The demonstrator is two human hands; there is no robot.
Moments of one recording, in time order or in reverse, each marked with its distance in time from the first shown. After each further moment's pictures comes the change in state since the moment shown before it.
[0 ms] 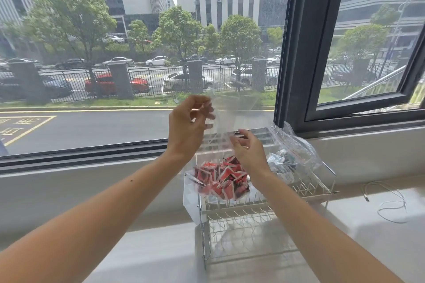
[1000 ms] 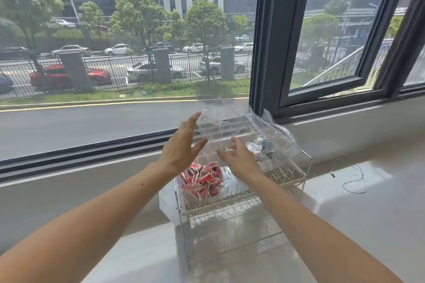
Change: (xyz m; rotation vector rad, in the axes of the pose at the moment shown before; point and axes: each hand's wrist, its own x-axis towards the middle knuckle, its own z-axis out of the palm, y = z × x) left_hand -0.005 -0.117 0.029 0.625 -0.468 0.143; right_hand 0.014 0.051 -0.020 -0.303 -0.011 0.161
